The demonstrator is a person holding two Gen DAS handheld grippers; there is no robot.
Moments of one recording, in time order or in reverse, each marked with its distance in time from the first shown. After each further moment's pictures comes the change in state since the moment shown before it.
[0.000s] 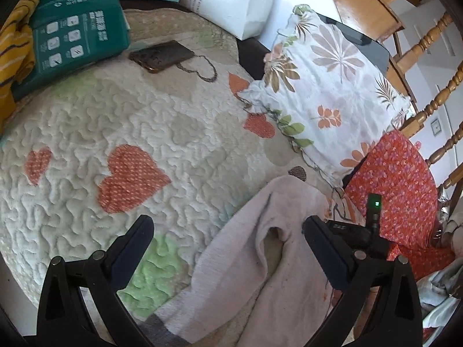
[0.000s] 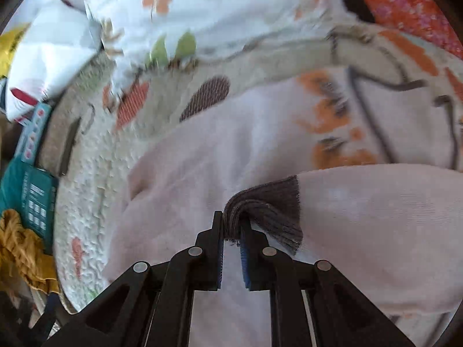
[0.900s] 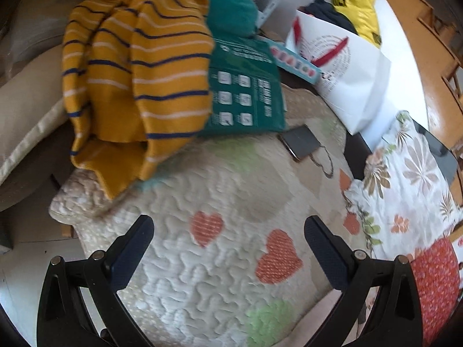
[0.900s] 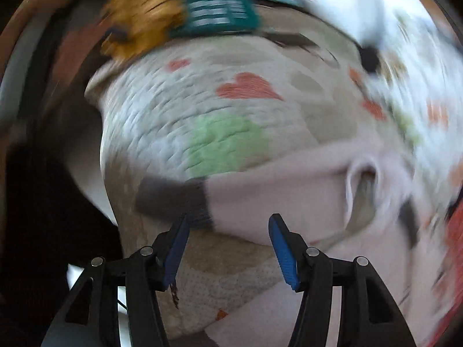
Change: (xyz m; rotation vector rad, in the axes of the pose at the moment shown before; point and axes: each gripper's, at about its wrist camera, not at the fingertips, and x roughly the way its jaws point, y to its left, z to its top) left arm -0.093 0.144 0.036 -0.339 -0.275 0.321; right arm -0.053 0.198 -0.295 -1.264 -0.112 -0.085
